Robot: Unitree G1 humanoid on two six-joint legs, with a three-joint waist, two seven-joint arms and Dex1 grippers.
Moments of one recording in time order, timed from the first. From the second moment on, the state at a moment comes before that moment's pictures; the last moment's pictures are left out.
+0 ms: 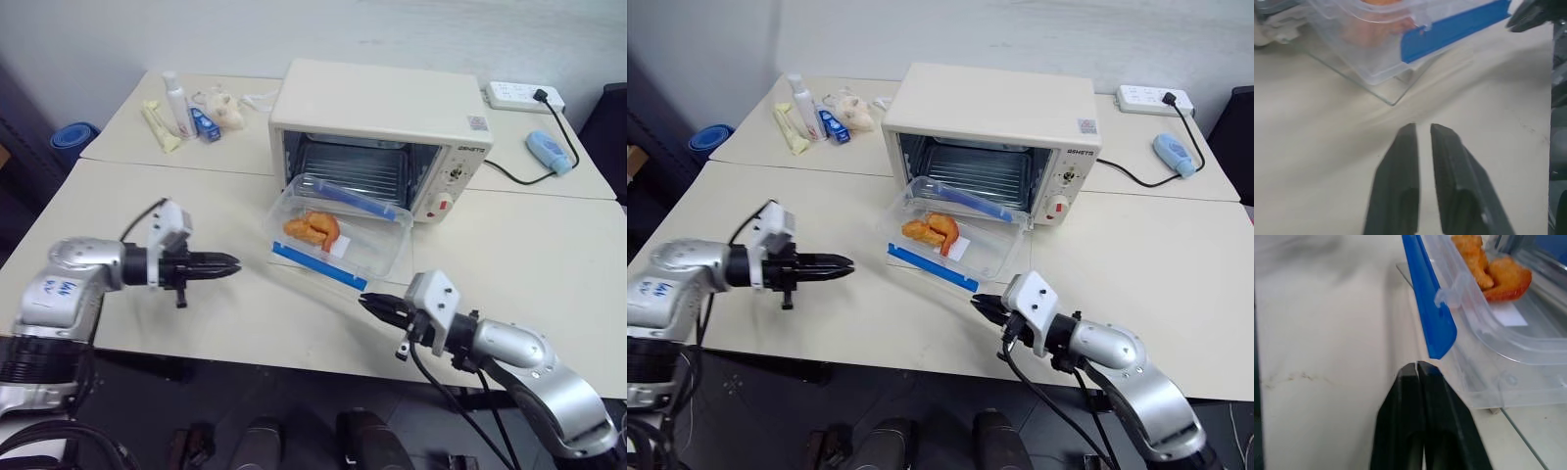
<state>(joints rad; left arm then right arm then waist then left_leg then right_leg) -0.45 0.77 0.01 0.05 -0.42 0.45 -1.16 -0.10 -0.62 0.15 -0.54 0.37 0.49 0.63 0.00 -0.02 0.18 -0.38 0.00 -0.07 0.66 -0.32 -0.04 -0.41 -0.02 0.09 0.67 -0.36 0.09</state>
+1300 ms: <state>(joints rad) -0.46 0.71 0.16 0.17 -0.45 0.39 -1.06 -0.33 -0.64 -0.06 -0.12 0.35 0.35 0.79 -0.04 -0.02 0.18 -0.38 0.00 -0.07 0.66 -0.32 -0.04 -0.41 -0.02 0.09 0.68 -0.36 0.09</state>
